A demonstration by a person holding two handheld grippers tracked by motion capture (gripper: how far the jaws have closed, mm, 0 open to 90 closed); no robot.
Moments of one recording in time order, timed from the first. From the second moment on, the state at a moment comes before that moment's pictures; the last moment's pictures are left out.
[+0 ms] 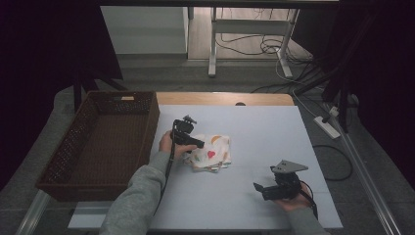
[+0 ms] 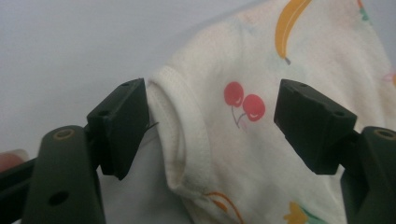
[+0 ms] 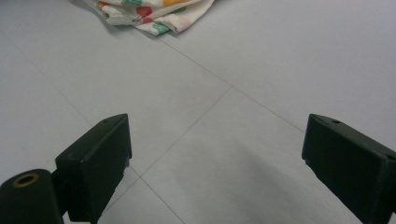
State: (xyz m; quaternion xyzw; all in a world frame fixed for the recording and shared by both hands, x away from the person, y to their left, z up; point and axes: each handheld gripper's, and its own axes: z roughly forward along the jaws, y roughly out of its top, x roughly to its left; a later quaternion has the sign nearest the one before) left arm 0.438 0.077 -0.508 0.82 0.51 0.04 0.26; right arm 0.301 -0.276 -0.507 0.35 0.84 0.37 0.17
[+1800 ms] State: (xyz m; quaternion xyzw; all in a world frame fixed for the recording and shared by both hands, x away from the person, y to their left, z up) left arm 0.419 0.072 -0.497 0.84 0.45 0.02 0.30; right arm 0.301 -0.277 -0.507 0.35 0.84 0.37 0.17
